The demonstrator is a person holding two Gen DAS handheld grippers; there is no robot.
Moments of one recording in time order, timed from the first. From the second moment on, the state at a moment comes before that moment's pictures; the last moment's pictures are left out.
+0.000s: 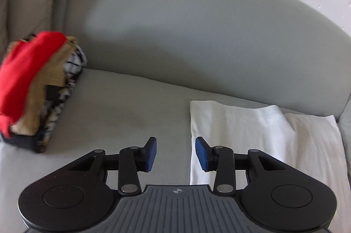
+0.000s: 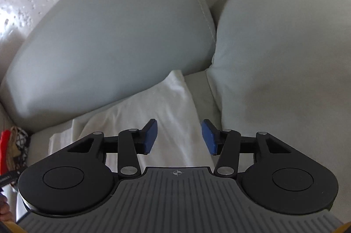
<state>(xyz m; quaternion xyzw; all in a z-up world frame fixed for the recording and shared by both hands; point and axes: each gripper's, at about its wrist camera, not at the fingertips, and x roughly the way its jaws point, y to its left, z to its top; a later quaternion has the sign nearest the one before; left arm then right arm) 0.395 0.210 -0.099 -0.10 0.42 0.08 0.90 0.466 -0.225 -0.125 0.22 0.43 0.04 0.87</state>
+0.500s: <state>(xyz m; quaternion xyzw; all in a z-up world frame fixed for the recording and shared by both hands) 0.481 0.217 -0.150 -0.13 0.41 0.03 0.90 0.554 -0.199 -0.167 0.17 0.41 0.09 0.89</state>
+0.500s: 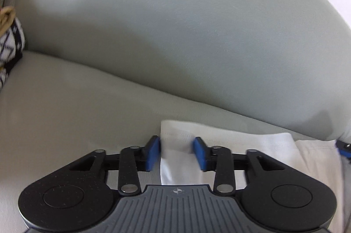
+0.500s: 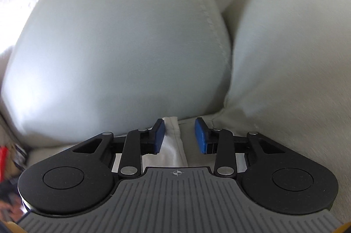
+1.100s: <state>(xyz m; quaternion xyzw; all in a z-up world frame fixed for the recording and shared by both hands) 0.464 0.204 -0.163 -0.03 0.36 0.11 0.93 0.564 -0.181 -0.173 0.25 0.41 0.13 0.87</state>
